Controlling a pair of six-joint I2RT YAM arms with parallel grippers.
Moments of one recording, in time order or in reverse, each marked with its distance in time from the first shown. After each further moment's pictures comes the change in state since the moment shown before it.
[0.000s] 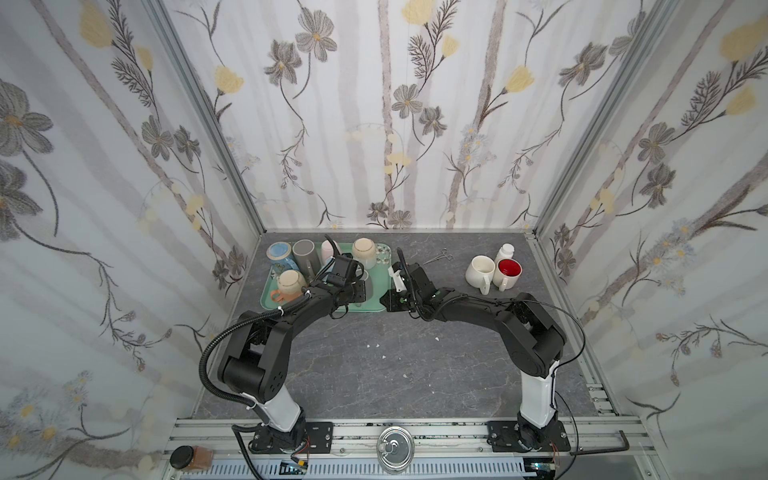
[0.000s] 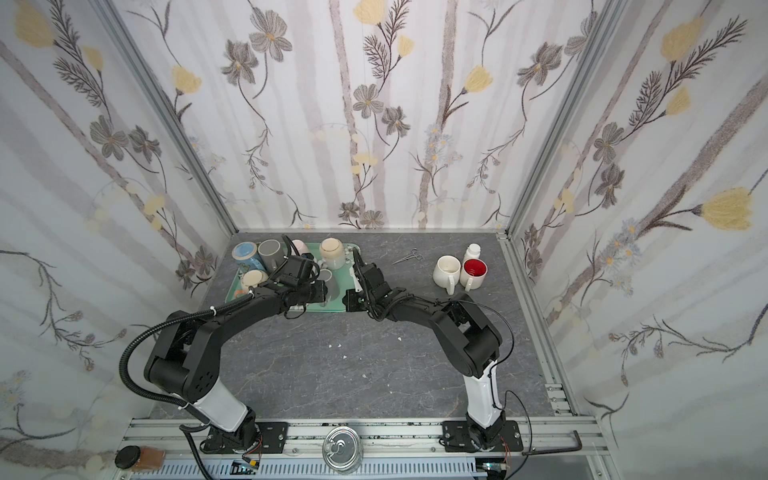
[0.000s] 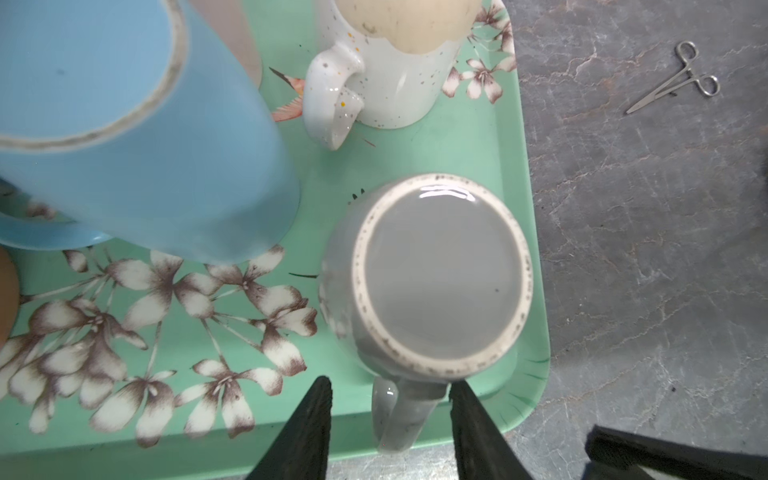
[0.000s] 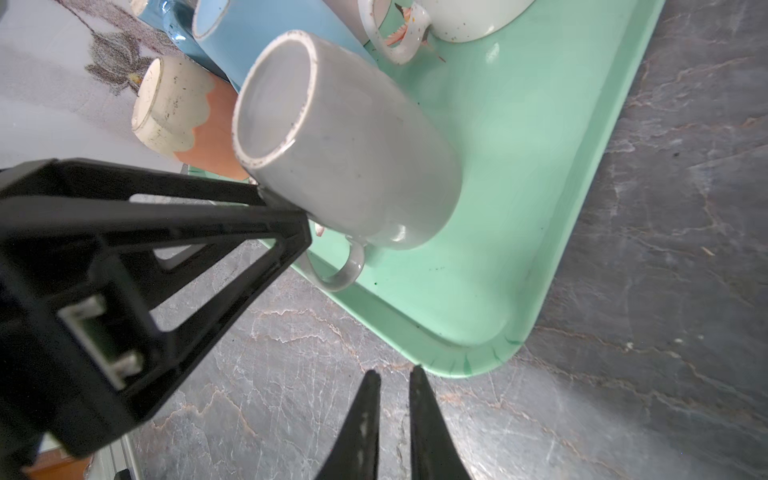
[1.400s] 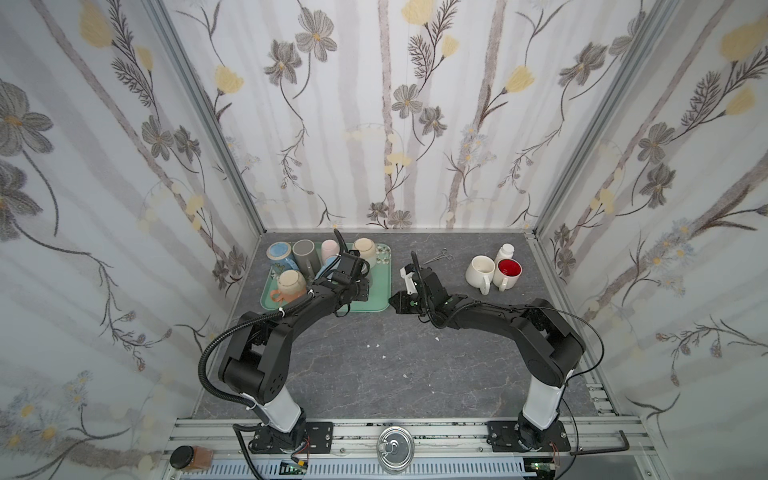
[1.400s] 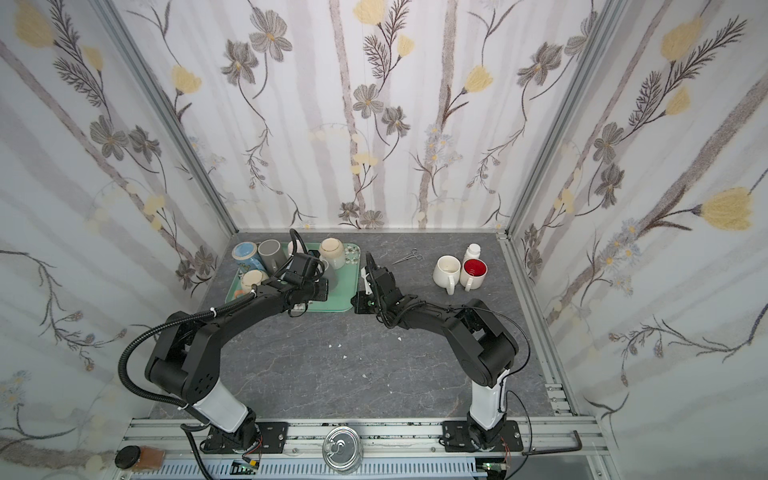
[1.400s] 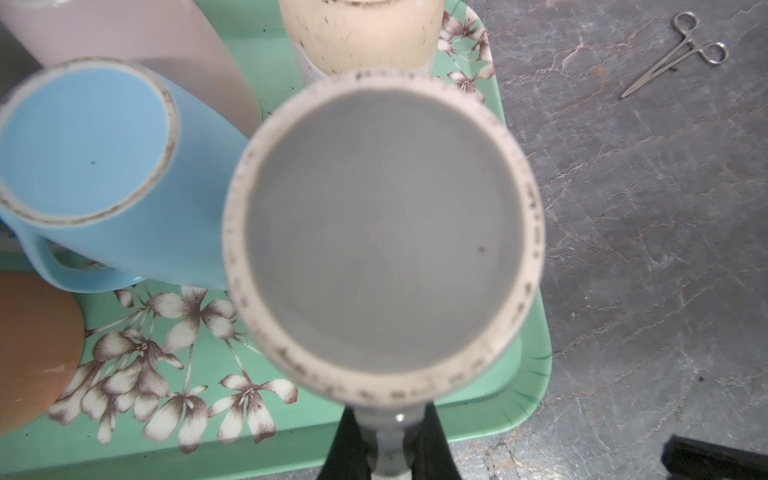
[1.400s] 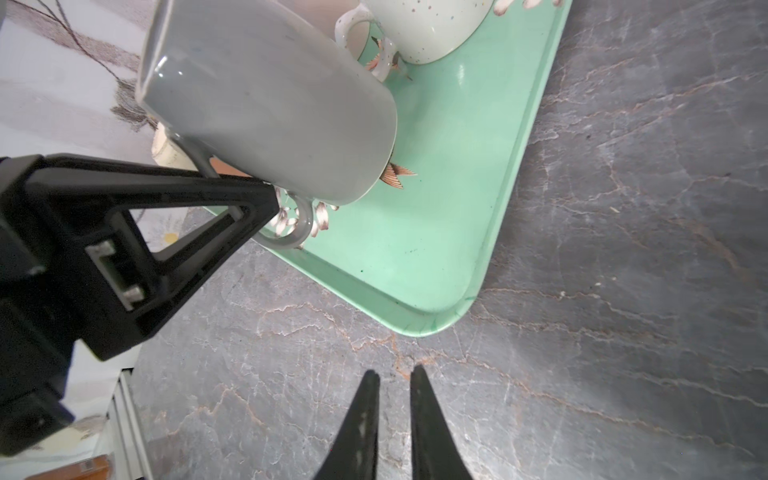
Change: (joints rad) left arm -0.032 -0.036 0.019 -0.024 -0.060 0.089; right arm -0.032 -0.109 -0.165 0.118 0.000 0.076
